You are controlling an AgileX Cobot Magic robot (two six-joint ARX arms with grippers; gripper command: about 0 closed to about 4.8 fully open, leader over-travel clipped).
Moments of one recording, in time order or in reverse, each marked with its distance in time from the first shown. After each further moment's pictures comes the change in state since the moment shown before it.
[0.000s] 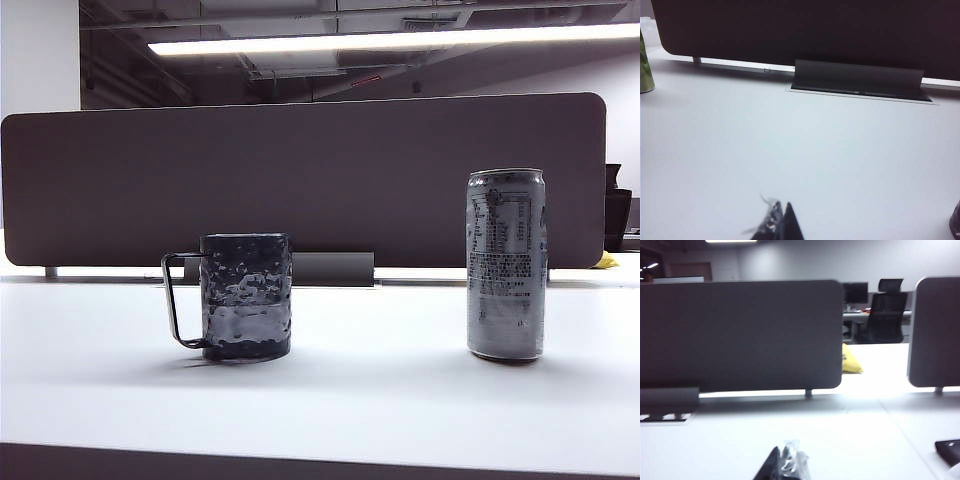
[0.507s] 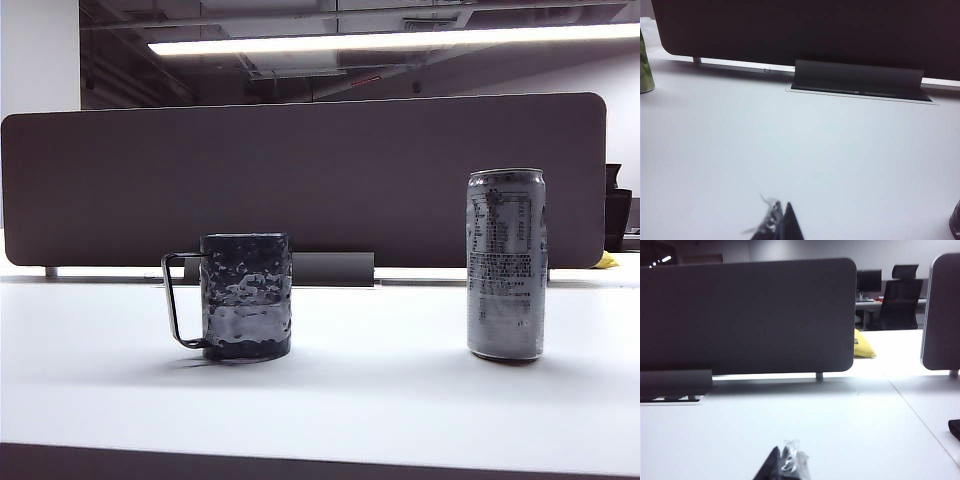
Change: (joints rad) left arm 0.000 0.000 0.000 0.000 0.000 0.000; right arm -0.003 -0.152 -0.067 -0.122 -0.037 0.022
